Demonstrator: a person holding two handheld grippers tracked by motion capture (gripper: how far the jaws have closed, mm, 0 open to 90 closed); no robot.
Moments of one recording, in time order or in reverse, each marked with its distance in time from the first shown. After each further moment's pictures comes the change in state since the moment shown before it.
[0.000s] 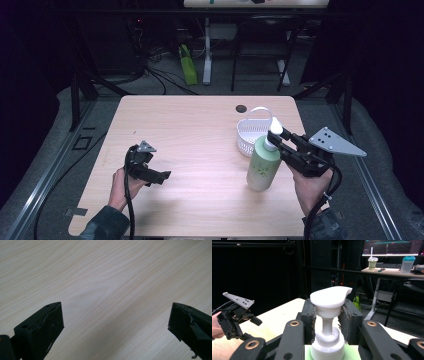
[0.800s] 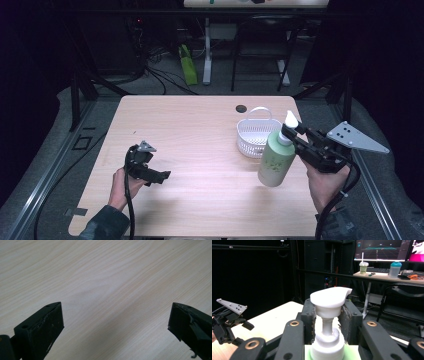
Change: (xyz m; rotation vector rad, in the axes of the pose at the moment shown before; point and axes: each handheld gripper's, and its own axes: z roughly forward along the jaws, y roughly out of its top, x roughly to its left) left arm 0.002 0.000 0.003 0.015 0.005 -0.013; right arm -0.016 0.019 -0.019 -0.019 -0.048 -0.015
